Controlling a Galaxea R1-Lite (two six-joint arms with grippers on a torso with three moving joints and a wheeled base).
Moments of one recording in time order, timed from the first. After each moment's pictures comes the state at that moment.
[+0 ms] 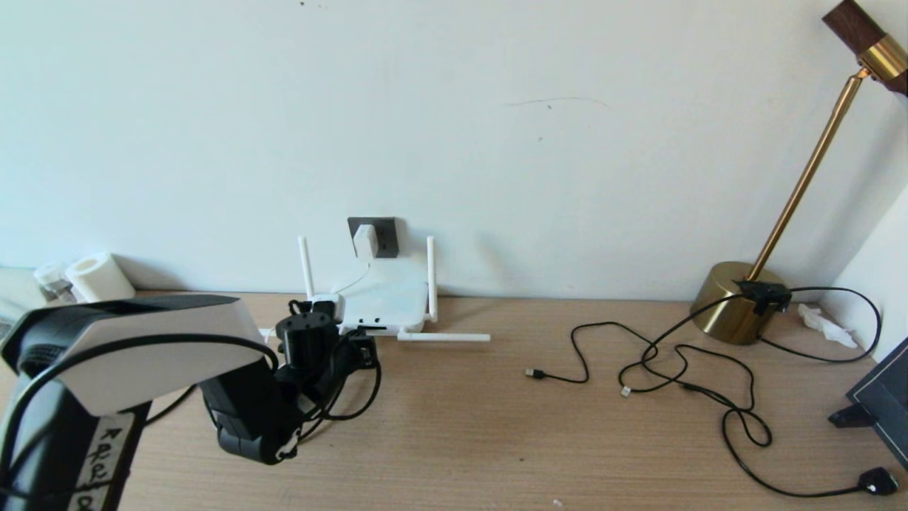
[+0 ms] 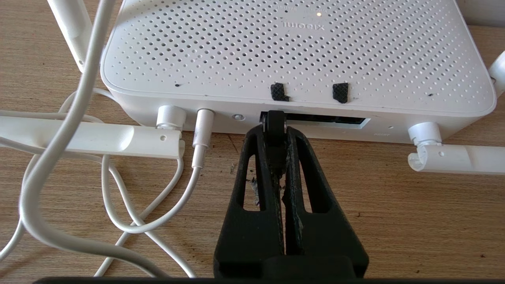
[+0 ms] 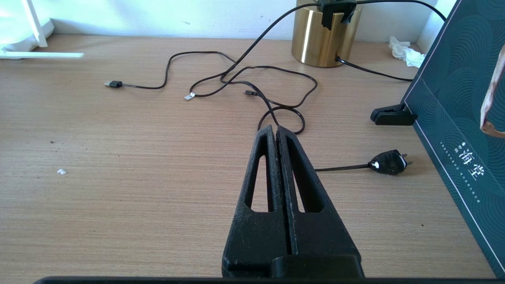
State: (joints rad) left arm -0.29 2.37 -0.83 -1.32 0.22 -0.07; right arm -0.01 0.00 0.00 0.00 -0.01 0.01
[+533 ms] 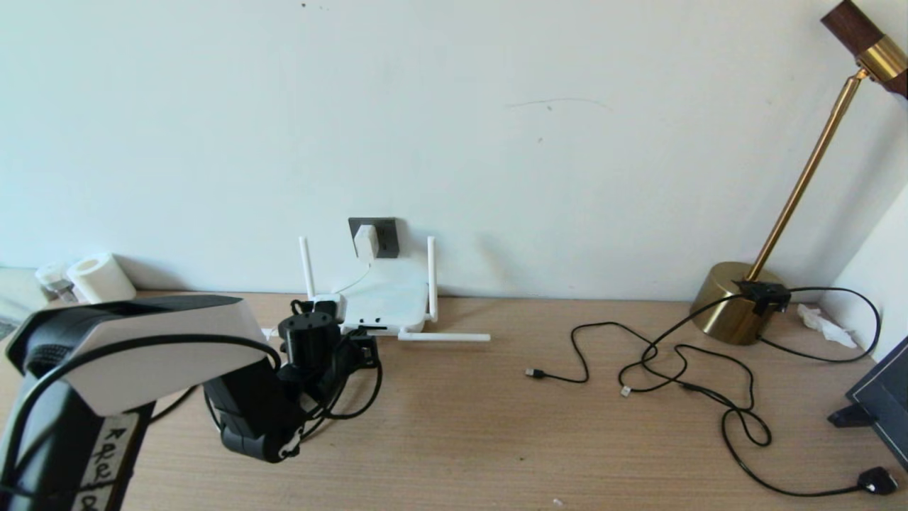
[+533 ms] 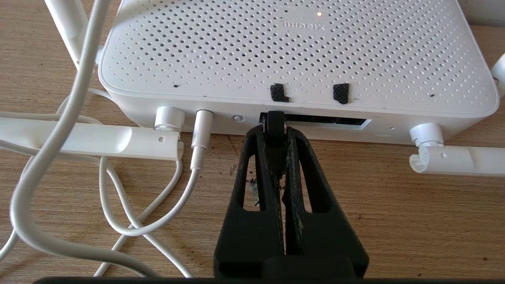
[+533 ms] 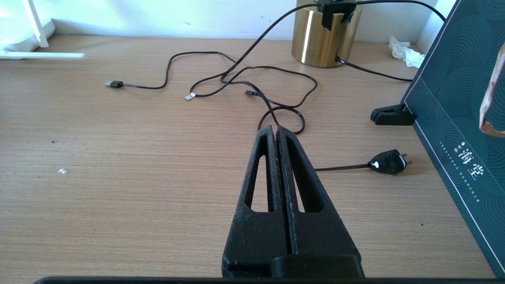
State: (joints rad) left arm -0.29 2.38 -0.85 -1.31 0.22 -0.07; right arm -0.01 0.00 0.00 0.00 -0.01 0.01
